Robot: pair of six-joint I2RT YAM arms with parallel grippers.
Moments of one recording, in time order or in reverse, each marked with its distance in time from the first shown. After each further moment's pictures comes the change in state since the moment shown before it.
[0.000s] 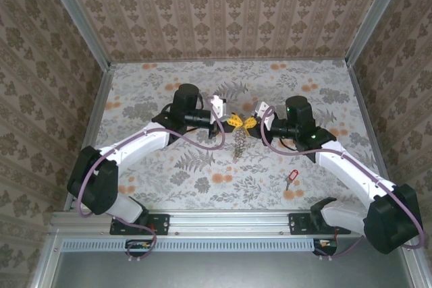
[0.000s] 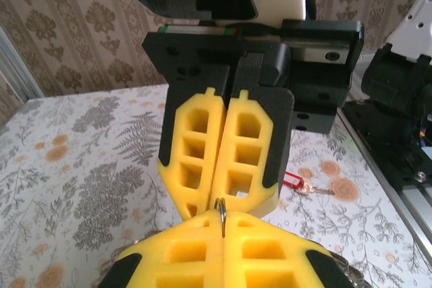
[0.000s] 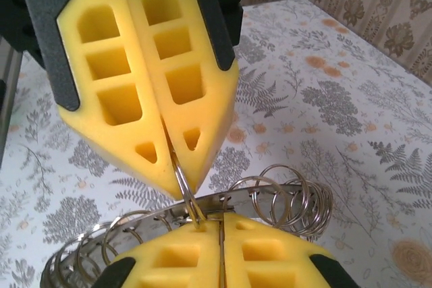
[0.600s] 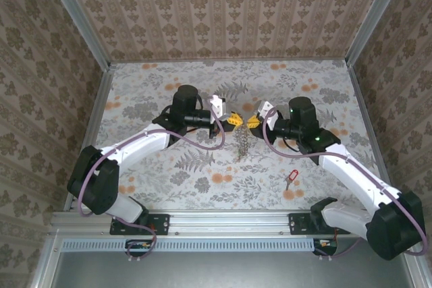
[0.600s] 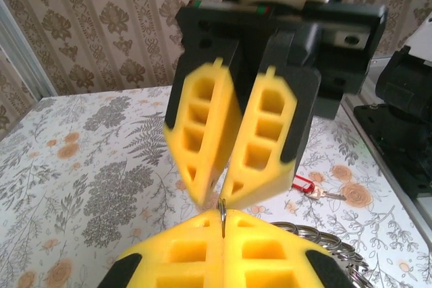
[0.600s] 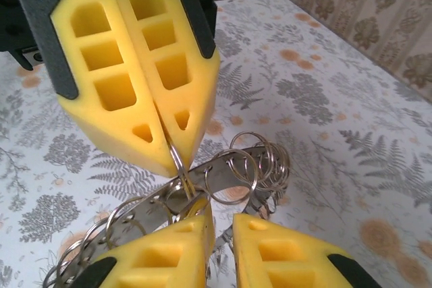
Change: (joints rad) left arm 0.000 0.001 -0.026 0.045 -0.040 -0.019; right arm -0.004 -0.068 0.000 -0.069 0.109 -0.031
